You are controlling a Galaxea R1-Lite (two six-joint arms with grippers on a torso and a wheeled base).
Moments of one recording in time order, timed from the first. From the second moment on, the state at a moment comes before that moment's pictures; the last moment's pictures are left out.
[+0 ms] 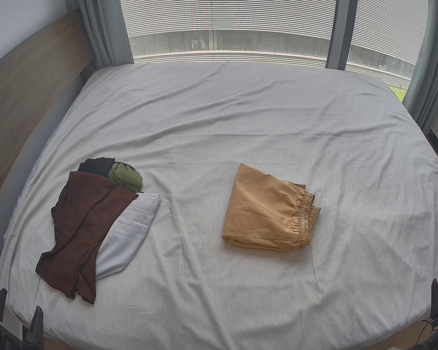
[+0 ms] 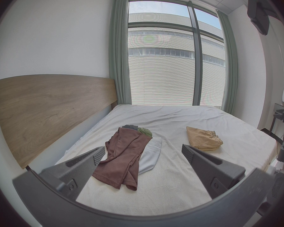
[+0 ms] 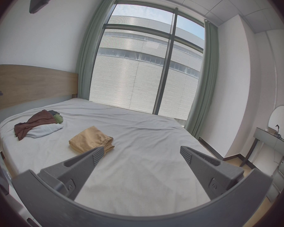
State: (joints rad) left arm 0.00 0.02 -0.02 0.00 0.02 -0.01; right arm 0.00 0.01 -0.02 -0.08 -0.11 -0.21
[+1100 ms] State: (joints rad) left arm 0.00 0.02 -0.02 0.00 0.02 -0.01; right arm 0.01 0.01 -0.02 0.00 -0.02 0.01
